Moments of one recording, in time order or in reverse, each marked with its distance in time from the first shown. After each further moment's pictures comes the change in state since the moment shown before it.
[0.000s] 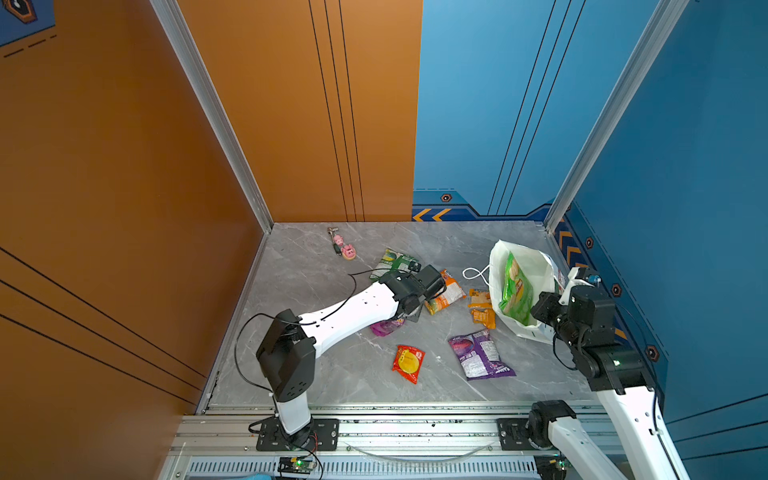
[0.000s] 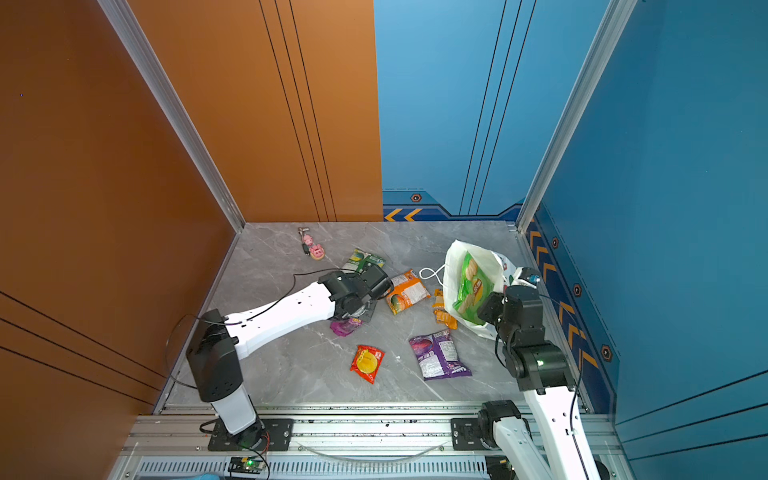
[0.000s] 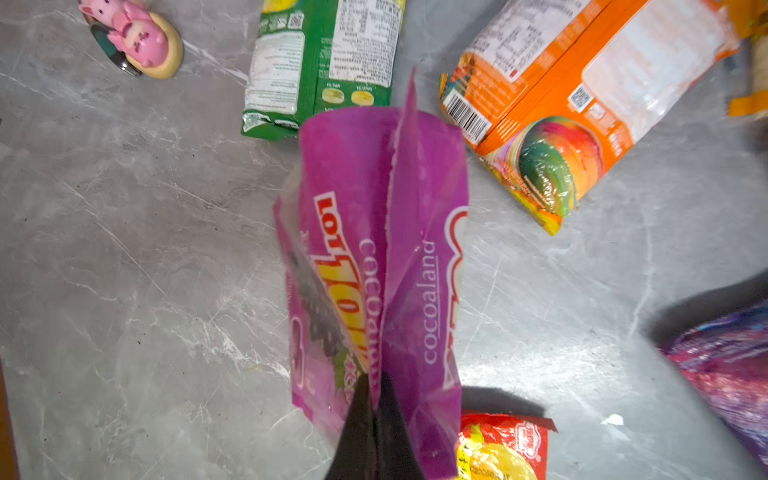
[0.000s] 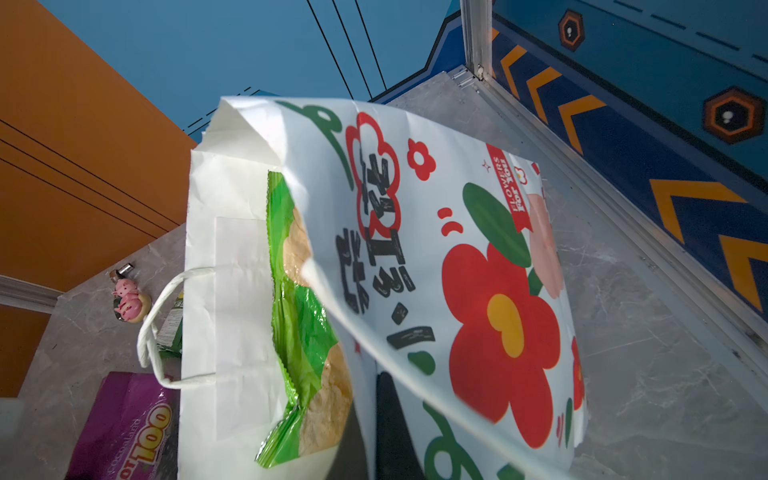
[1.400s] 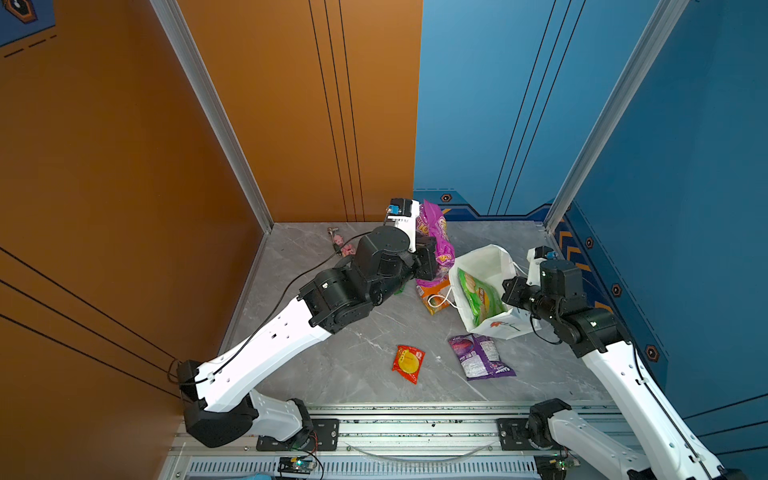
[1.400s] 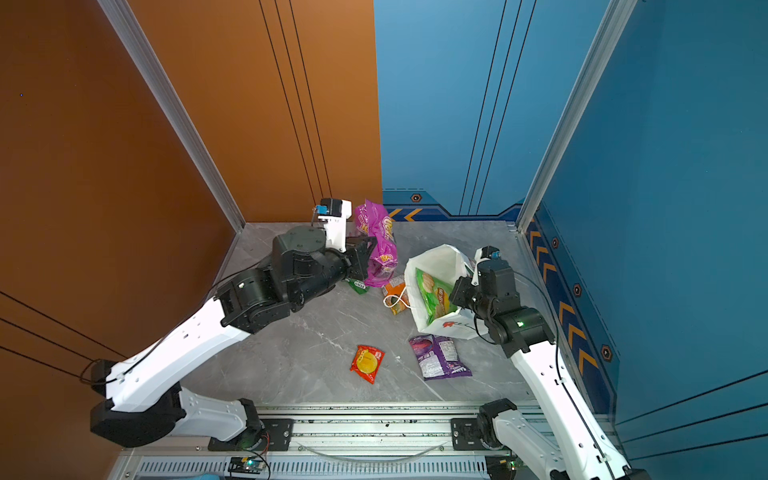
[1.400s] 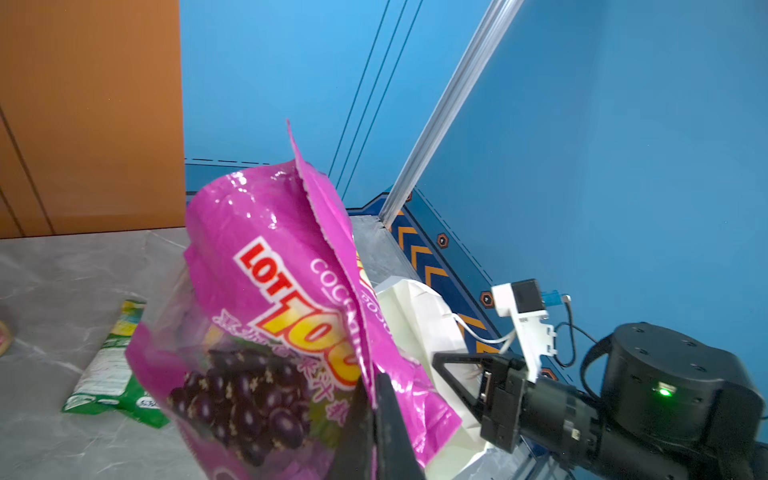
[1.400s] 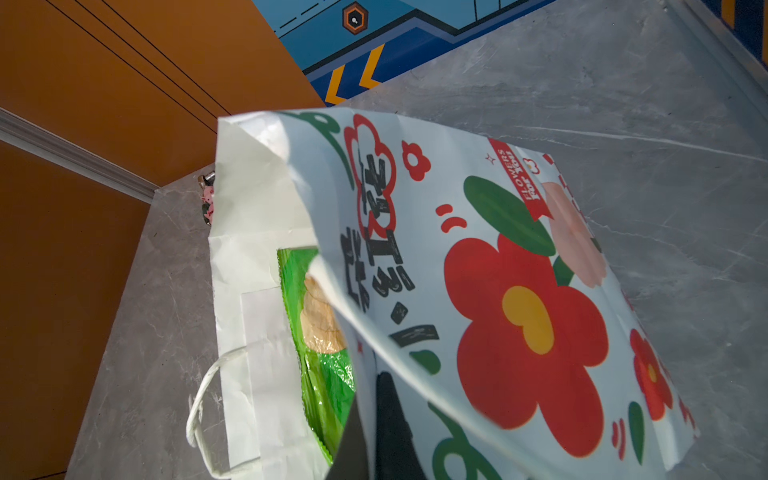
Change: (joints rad) left arm -0.107 -0.320 0.232 0.442 0.142 0.000; right arm 0.174 0.217 0.135 0.025 -0.158 0.026
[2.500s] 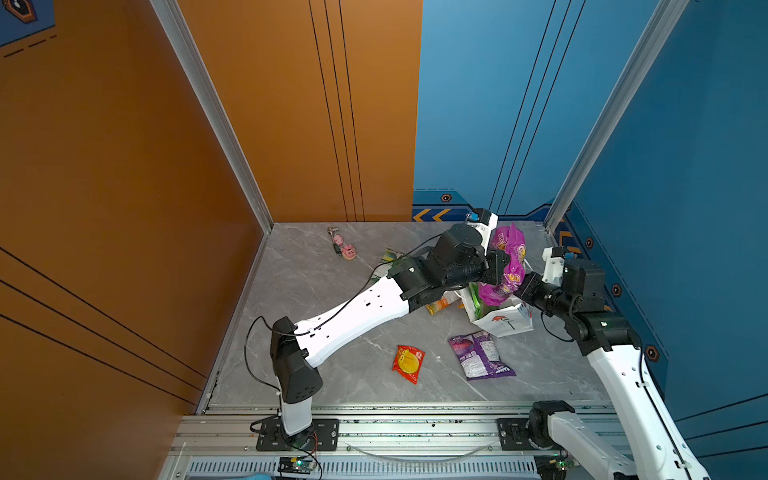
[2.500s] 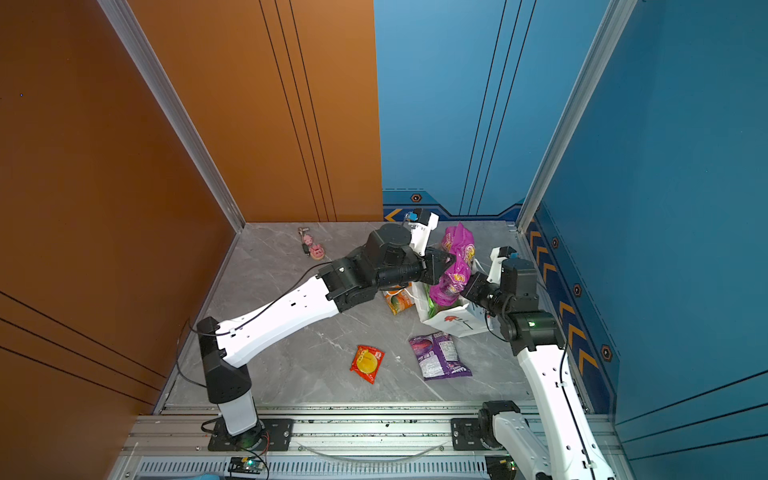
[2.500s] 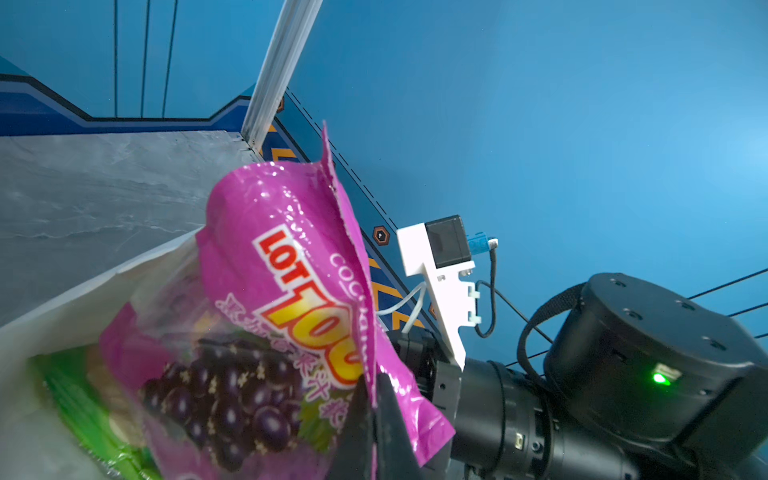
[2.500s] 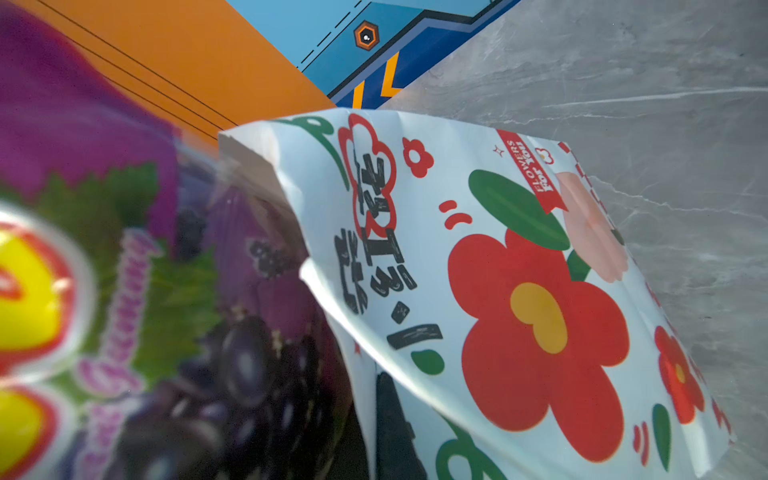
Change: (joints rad) left arm -0.028 0.443 0.223 0.200 0.385 -0.123; right arm -0.242 -0.032 -0.049 0.057 -0.281 0.068
